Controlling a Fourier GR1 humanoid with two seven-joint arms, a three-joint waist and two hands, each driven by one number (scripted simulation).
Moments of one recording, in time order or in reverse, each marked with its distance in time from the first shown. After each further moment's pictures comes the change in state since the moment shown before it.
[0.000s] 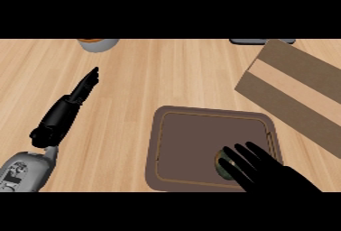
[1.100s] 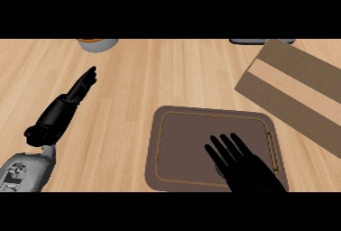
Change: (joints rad) left arm 0.017 -0.090 0.124 -0.012 -0.090 -0.119 0.019; right arm 0.001 0.224 0.107 0.270 0.397 -0.052 -0.031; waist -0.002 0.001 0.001
